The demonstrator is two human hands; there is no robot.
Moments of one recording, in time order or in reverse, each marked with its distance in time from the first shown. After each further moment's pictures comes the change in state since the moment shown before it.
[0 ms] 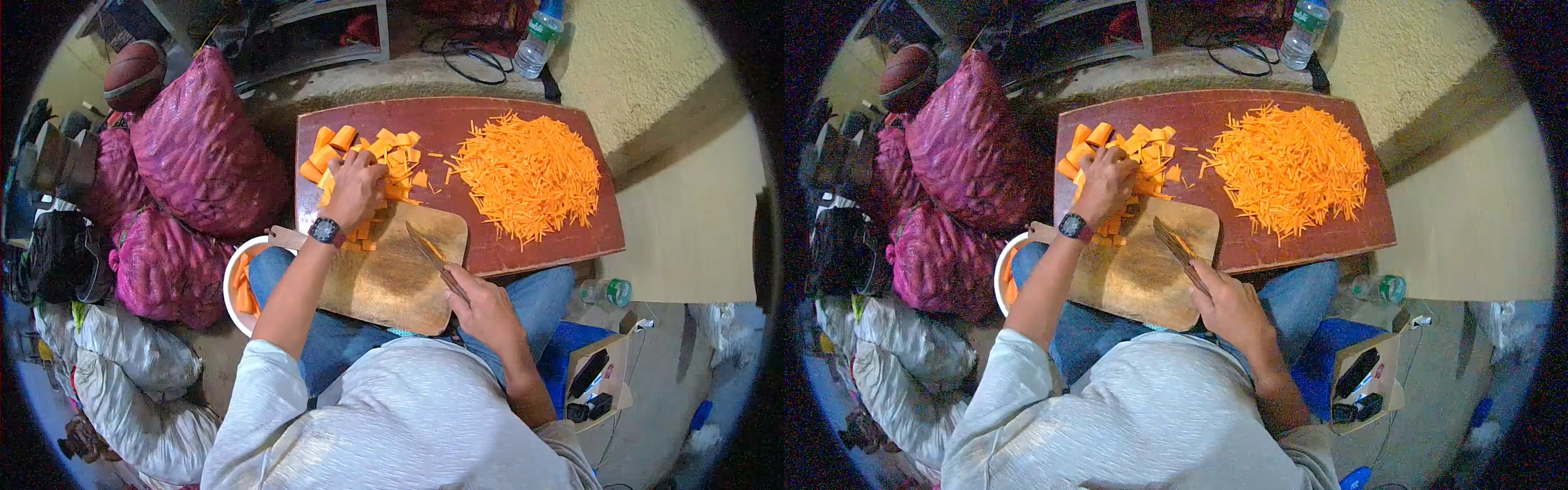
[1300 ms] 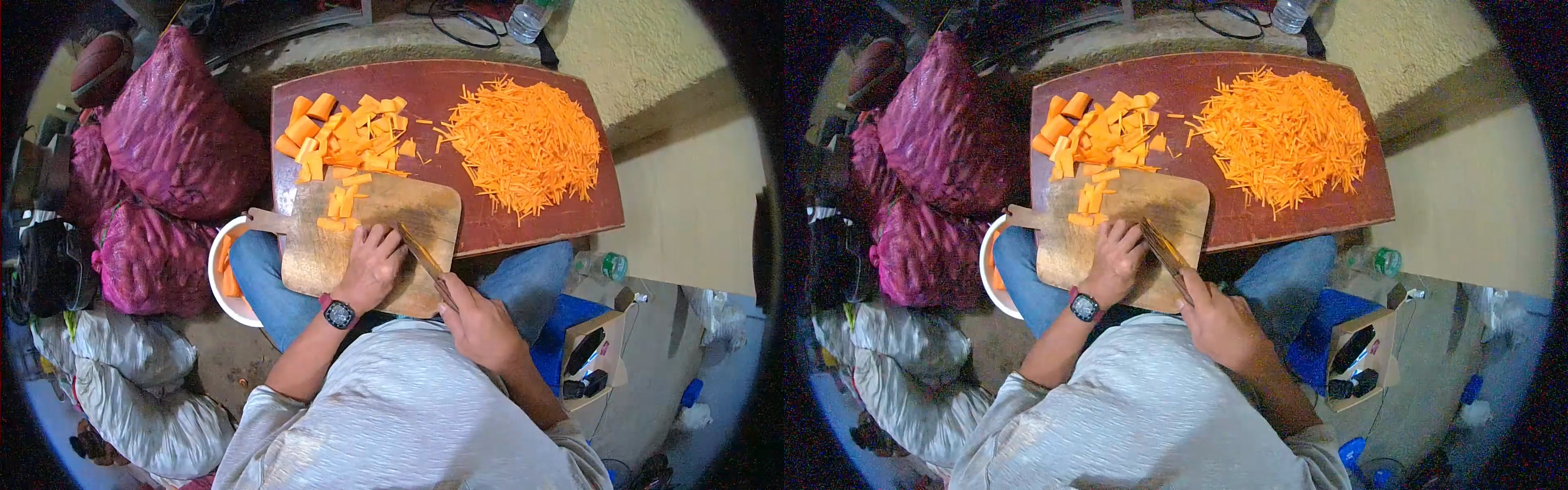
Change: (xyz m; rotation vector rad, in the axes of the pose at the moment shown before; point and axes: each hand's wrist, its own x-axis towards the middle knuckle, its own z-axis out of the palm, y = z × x) left_hand -0.120 0.117 -0.014 -0.140 -0.091 0.175; right_hand -0.031 -0.036 -0.008 -0.013 -0.210 0.191
